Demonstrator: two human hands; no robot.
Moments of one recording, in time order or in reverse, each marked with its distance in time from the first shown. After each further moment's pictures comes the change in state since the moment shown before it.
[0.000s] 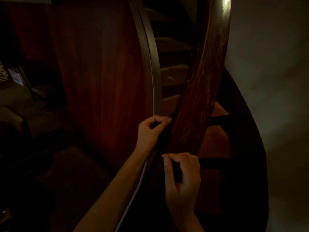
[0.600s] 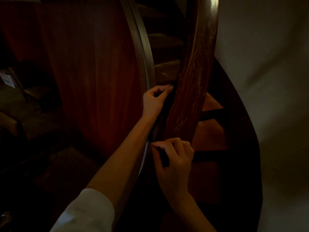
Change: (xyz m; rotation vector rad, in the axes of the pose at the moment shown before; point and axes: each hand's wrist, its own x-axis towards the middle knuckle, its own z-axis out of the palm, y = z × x) left_hand 0.053 0.034 0.033 -0.008 0.044 0.051; right_hand 0.004 0.003 0.003 -0.232 -0.063 -0.095
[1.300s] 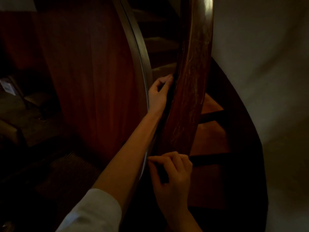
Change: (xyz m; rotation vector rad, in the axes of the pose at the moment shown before) left_hand 0.034 0.009 0.032 -0.090 -0.007 -0.039; right_hand -0.001 0.004 0.001 0.079 0.026 0.021
